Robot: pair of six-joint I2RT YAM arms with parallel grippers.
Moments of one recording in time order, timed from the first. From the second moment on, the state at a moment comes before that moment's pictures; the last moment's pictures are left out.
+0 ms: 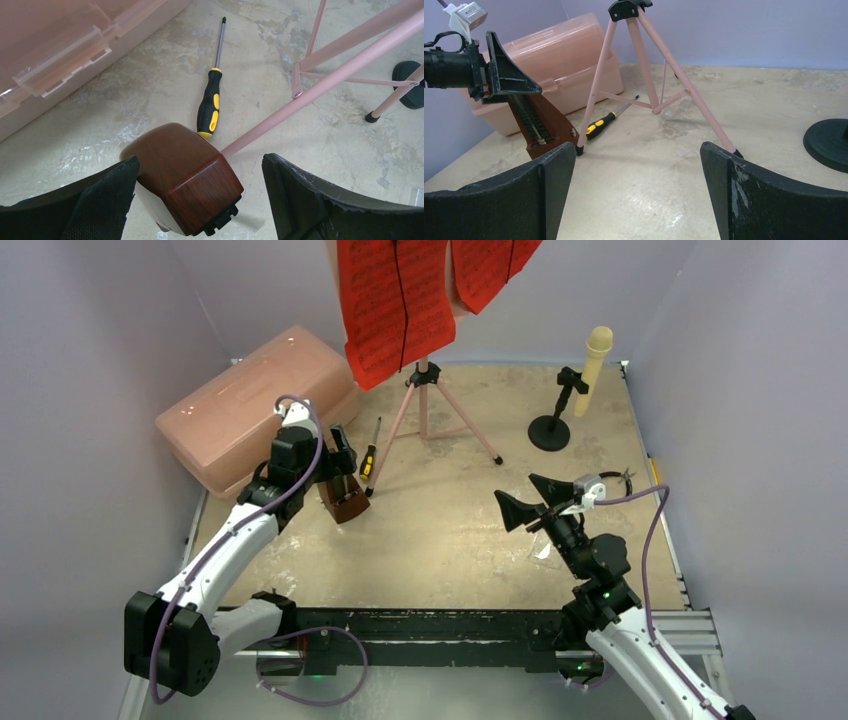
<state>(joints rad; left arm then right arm) -0.31 1.09 0.79 -0.22 -0.13 -0.45 0.48 0.32 0.18 0.37 -0.05 0.29</state>
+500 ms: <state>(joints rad) -0.31 1.09 0.72 -0.19 -0.11 -0.48 0.48 0.32 0.18 0.37 -0.05 0.29</state>
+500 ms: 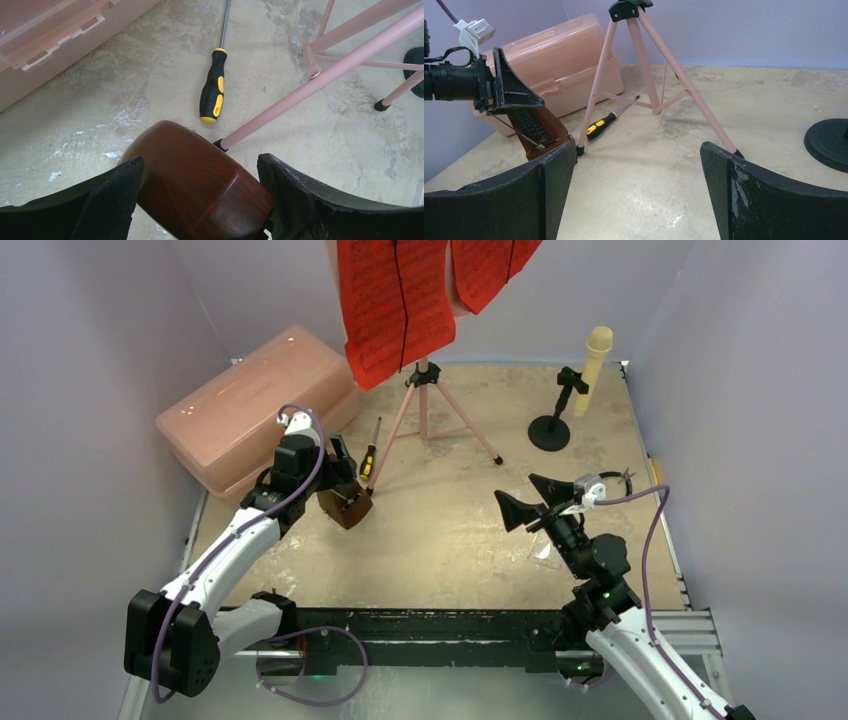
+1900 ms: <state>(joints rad) -0.61 0.98 0.72 -0.28 0.01 -0.49 0.48 0.39 0.18 0.41 -0.10 0.30</state>
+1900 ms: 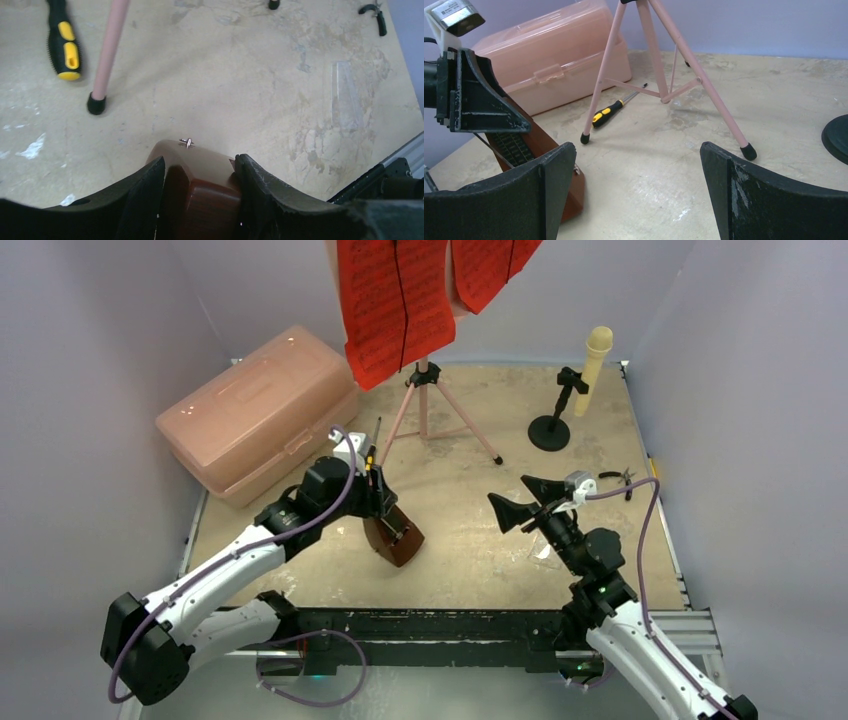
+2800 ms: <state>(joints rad) -0.77 0.85 0.65 -0.07 -0.11 -0.57 0.48 0.64 0.18 0.53 -0.29 0.41</state>
